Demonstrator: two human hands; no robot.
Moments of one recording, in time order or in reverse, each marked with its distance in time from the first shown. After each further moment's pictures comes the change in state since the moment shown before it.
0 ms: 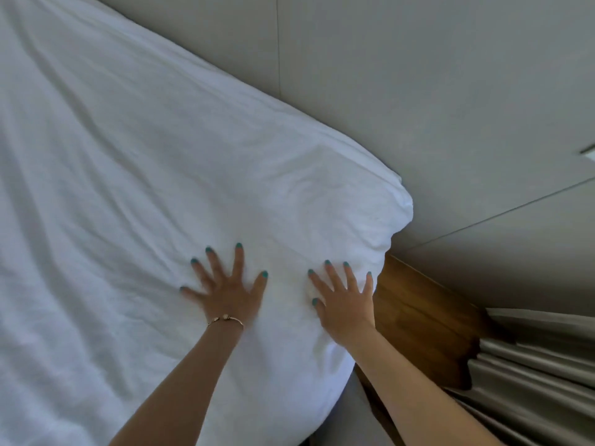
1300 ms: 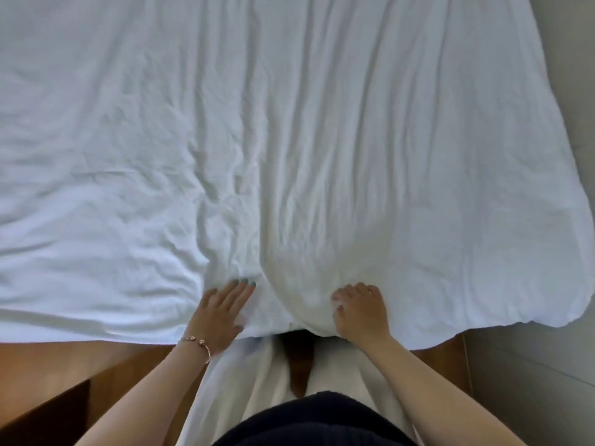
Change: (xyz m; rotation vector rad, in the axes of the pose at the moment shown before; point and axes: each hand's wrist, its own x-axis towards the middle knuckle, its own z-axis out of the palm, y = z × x) left_hand -0.364 -0.233 0.127 -0.295 -0.151 -0.160; right_hand -0.134 -0.143 0.059 -0.326 -0.003 -0.934
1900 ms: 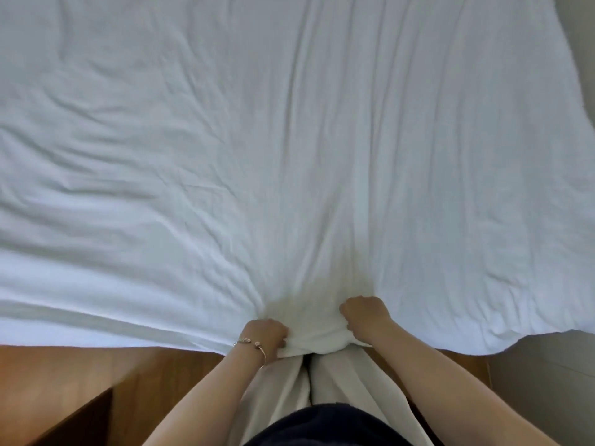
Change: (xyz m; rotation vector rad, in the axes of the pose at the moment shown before) left_hand -0.031 -0.103 0.015 -0.063 -0.299 0.105; right_hand 0.076 -0.181 0.016 -0.404 -0.659 -0.031
